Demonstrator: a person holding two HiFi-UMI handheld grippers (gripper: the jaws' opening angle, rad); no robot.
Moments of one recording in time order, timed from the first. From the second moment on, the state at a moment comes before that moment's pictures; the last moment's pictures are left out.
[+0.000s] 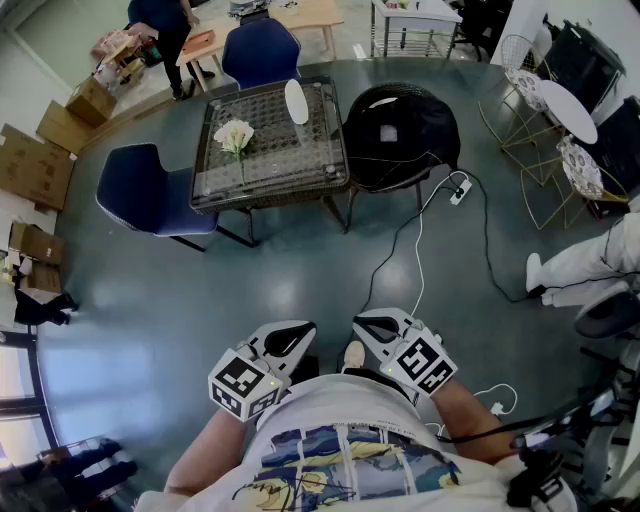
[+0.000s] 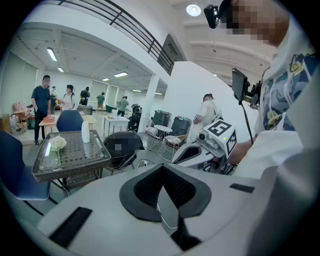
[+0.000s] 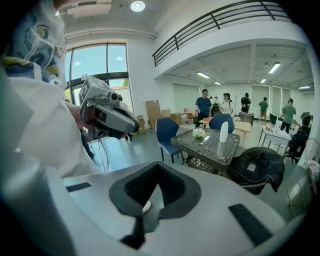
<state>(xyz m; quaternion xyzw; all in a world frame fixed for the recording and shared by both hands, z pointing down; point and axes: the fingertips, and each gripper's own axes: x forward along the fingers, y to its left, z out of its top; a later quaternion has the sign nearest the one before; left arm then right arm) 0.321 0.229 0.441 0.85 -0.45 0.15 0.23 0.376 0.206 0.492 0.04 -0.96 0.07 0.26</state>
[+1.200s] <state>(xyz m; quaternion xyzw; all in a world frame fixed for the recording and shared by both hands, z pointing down) 0.190 0.175 0.447 0.84 -0.47 0.11 0.24 0.258 0.141 0.511 0.05 -0.95 0.09 0.30</state>
